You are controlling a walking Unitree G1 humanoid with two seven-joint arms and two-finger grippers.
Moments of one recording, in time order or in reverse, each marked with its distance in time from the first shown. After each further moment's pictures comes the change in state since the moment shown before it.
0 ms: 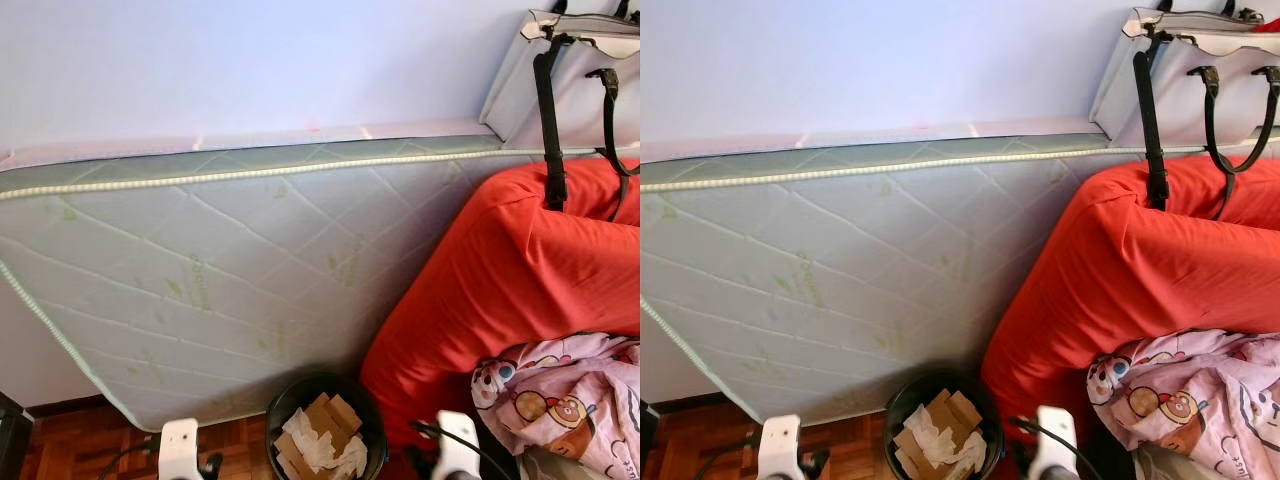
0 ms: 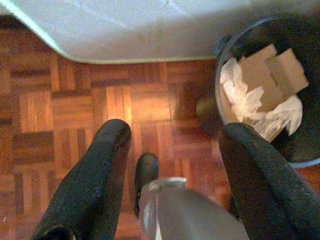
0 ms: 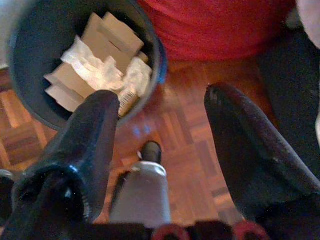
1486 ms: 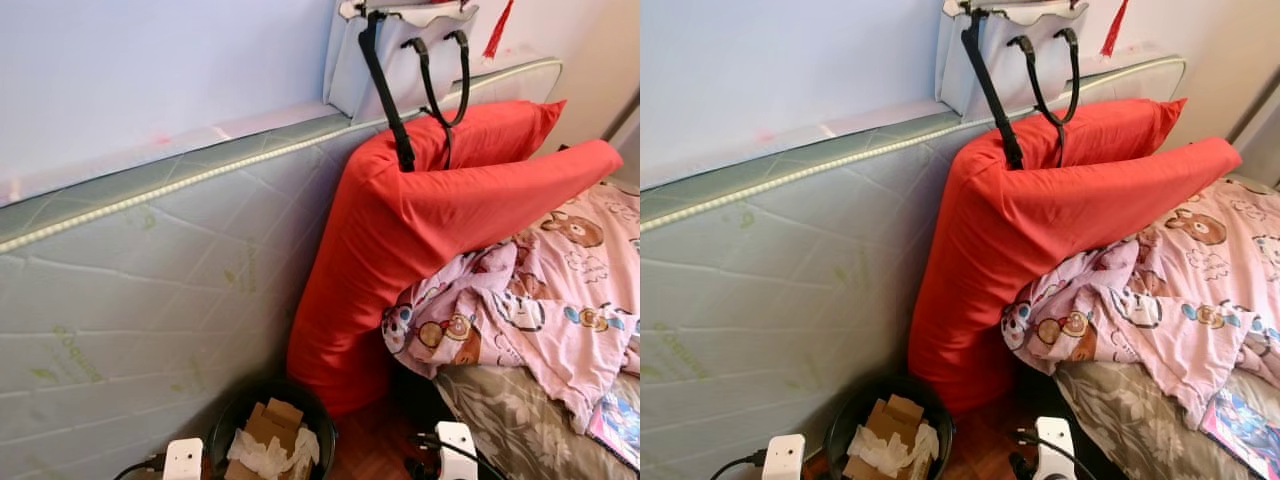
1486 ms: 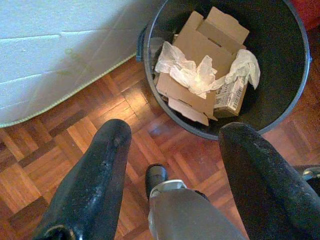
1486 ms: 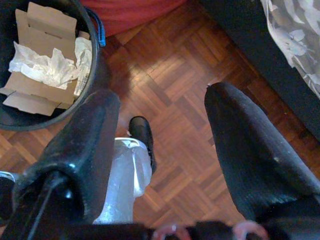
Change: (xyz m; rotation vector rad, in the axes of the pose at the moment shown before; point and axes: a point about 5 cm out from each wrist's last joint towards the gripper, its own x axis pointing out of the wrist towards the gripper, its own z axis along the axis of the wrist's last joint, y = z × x) left arm -0.004 -0.003 -0.020 0.050 0.060 -0.004; right arm -0.001 0.000 -0.008 -0.067 0.038 0.030
